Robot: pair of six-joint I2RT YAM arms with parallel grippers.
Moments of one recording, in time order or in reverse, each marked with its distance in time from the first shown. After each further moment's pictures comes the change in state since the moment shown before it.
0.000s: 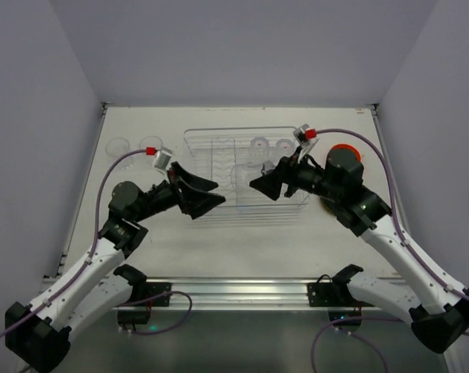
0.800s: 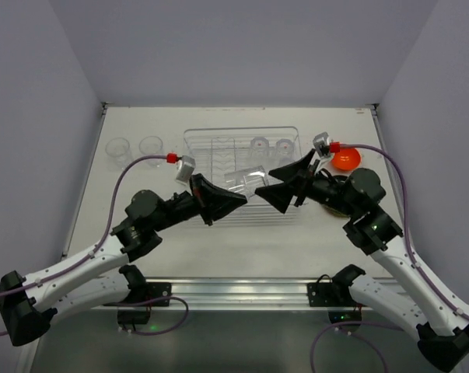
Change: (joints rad) left arm -0.464 0.119 0.051 0.244 -0.257 0.095; right arm 0.003 -0.250 -0.225 0.375 -0.198 0.133
